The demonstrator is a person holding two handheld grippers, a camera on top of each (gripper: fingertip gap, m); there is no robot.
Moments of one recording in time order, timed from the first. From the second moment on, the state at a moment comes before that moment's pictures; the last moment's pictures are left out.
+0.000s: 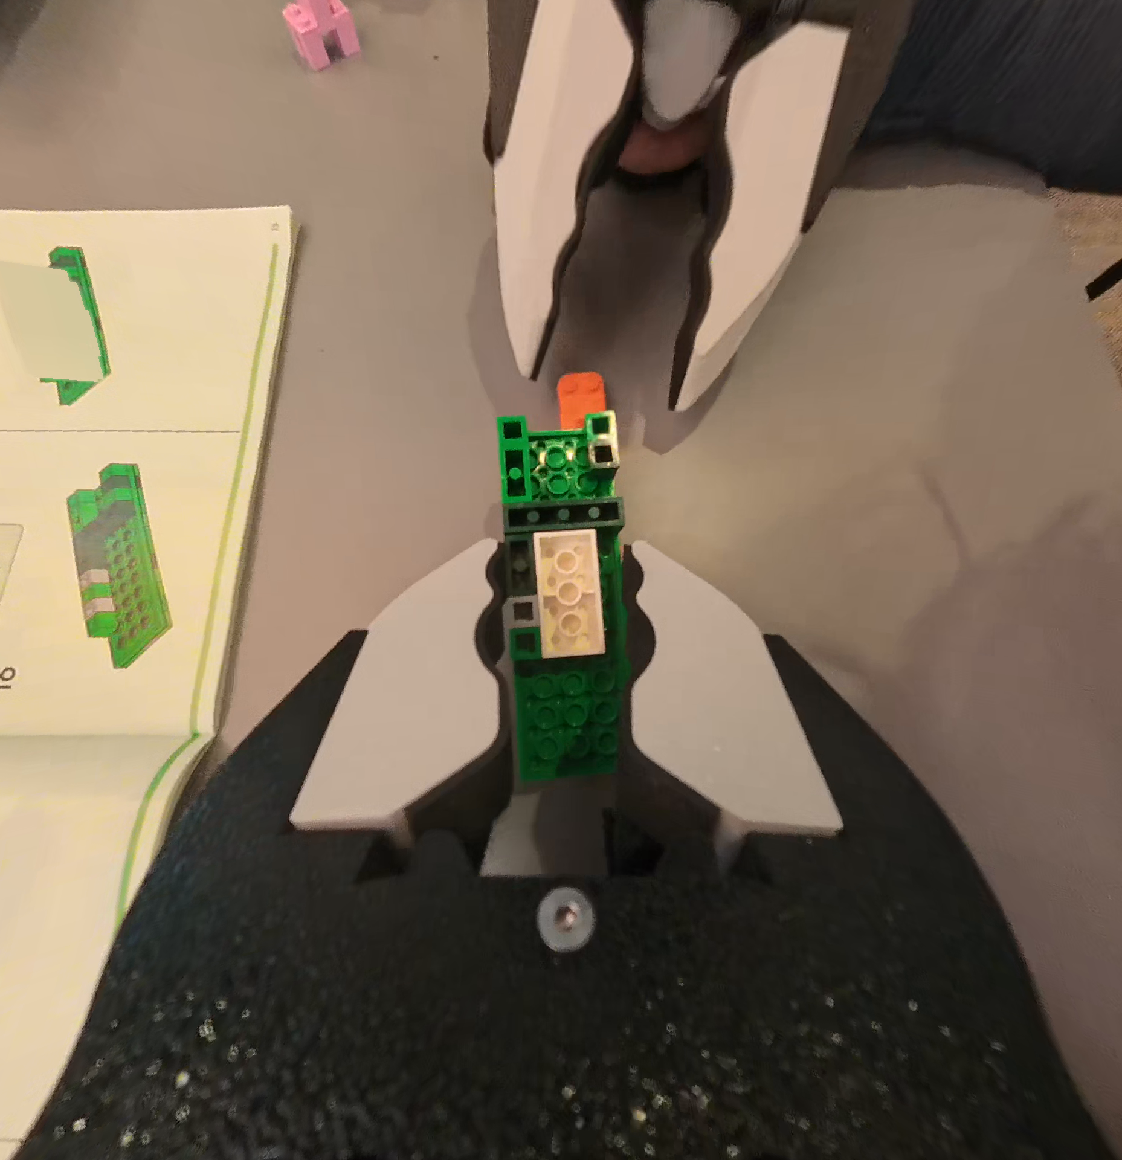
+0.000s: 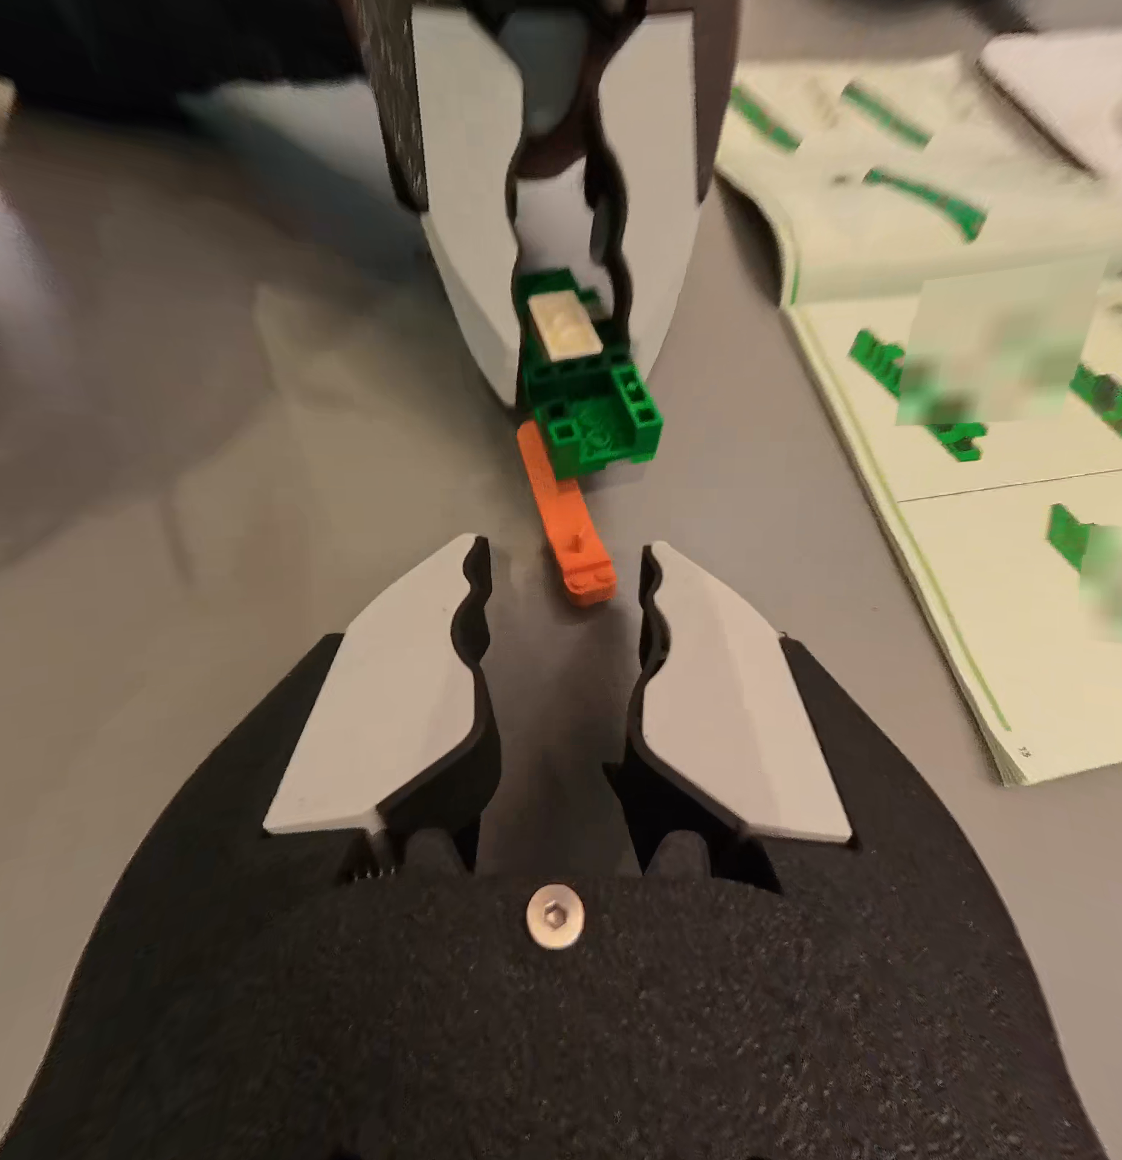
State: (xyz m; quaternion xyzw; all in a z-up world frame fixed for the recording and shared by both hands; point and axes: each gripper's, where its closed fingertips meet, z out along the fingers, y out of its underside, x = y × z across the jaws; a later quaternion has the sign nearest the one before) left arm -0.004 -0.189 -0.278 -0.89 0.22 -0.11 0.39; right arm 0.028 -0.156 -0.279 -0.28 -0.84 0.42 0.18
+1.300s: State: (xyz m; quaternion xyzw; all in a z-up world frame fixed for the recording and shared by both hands) left arm 0.004 -0.185 -0.295 -0.90 0.25 -0.10 0.35; right arm 0.027 -0.152 -0.291 -0.24 -0.88 0.40 0.13
